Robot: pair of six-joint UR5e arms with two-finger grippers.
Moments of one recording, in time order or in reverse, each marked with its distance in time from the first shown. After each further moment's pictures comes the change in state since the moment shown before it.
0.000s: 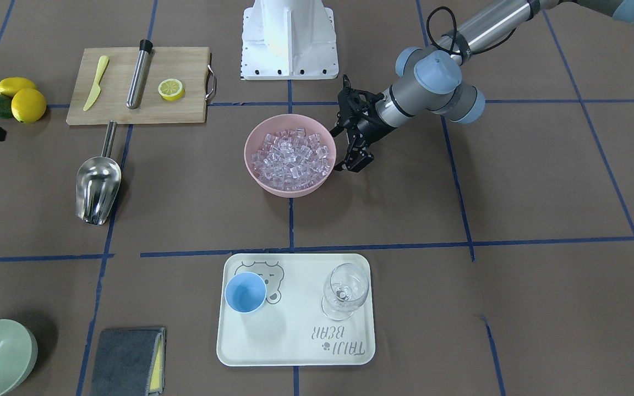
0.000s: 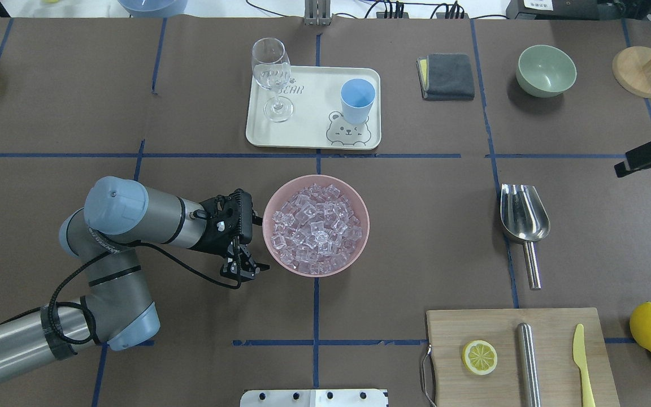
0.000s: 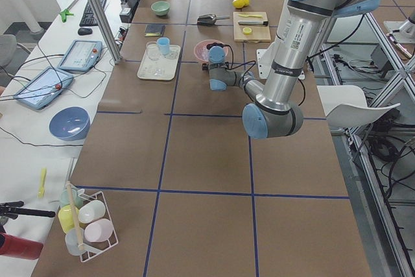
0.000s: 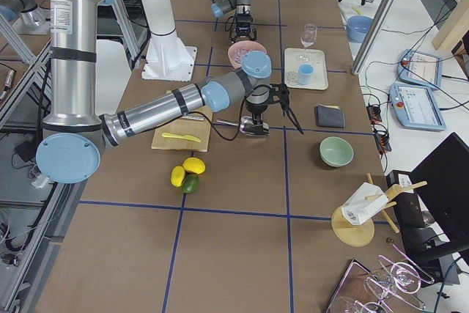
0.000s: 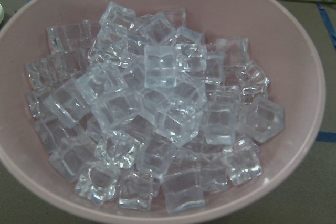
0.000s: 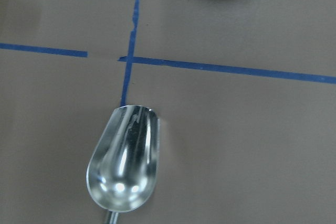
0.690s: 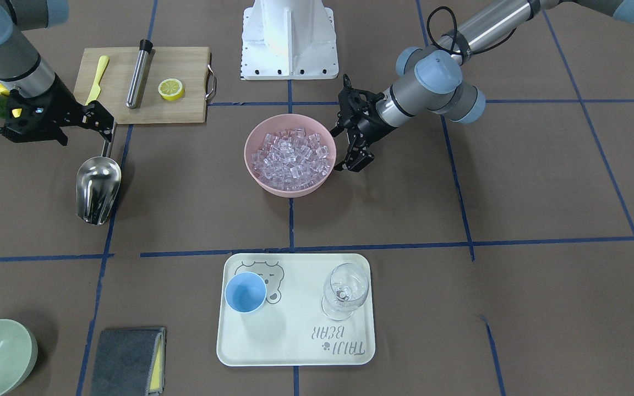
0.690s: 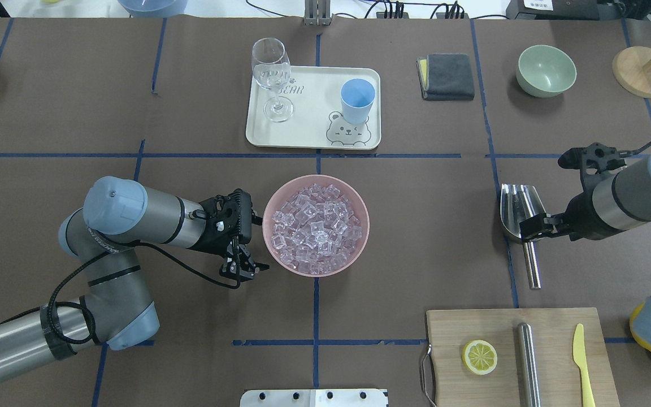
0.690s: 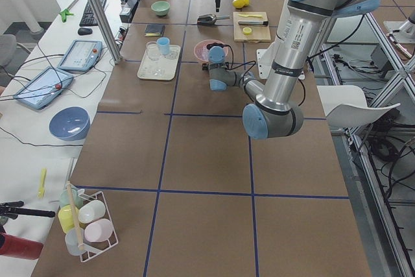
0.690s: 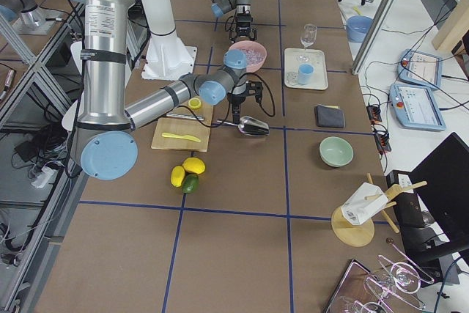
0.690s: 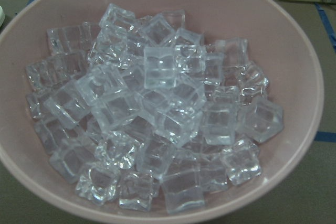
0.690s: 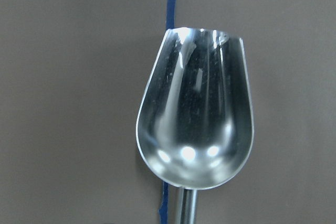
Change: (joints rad) left arm -0.001 0.001 -0.001 0.000 0.000 0.003; right arm -0.405 -0.005 0.002 0.090 -0.267 0.429
